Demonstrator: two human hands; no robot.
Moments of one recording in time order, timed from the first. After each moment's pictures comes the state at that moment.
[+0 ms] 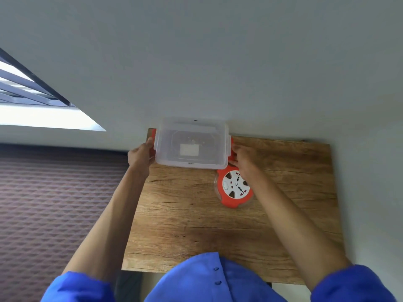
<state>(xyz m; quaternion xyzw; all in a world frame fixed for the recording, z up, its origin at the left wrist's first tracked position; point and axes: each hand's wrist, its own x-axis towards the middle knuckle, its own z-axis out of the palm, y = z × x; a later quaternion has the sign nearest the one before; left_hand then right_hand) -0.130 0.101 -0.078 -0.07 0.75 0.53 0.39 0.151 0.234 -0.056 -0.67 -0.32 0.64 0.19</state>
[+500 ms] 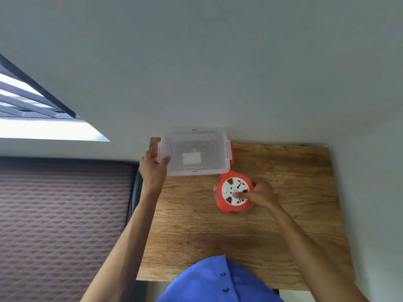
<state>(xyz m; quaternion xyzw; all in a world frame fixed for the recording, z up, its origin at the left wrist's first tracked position) -0.086 0.084 -0.069 0.15 0.83 0.46 0.27 0.246 0.184 -0.083 -0.65 -0.60 0.46 -0.06</state>
